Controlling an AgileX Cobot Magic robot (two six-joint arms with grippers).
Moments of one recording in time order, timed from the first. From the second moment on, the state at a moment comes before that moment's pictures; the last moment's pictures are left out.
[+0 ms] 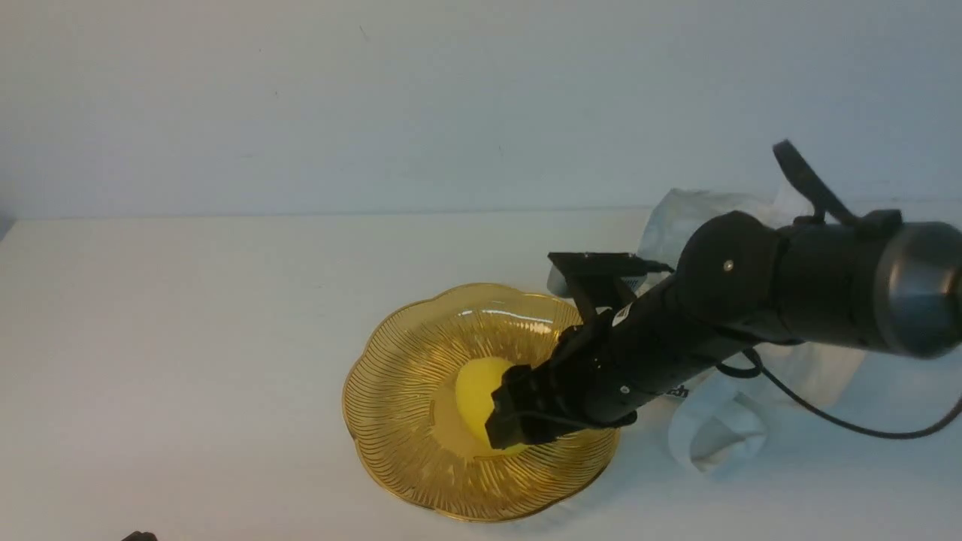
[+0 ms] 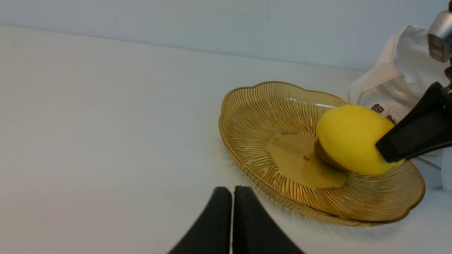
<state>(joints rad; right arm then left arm) 0.57 1.82 -1.14 0.70 0.67 -0.34 -0.01 -0.01 0.03 -0.78 0.39 0.53</state>
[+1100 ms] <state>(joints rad) 0.40 0.98 -0.95 0.18 1.04 -0.13 -0.01 -0.01 0.03 -0.78 0.39 0.53</state>
